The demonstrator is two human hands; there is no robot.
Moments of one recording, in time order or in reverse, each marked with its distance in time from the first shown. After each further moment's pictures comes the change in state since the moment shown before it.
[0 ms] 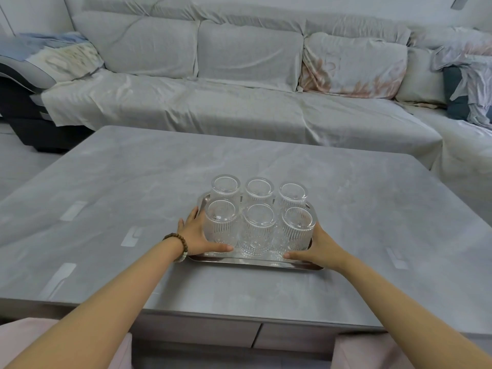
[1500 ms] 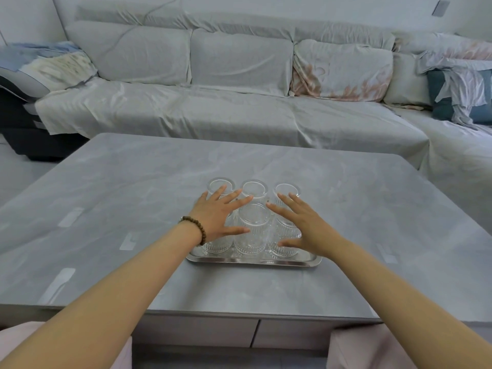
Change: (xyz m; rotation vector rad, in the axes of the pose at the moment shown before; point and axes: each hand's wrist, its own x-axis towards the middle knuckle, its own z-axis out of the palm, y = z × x) left_hand 0.001 0.070 -0.029 0.590 0.031 0.326; right_hand -0.003 -0.057 -0.019 -0.754 -0.028 -0.294
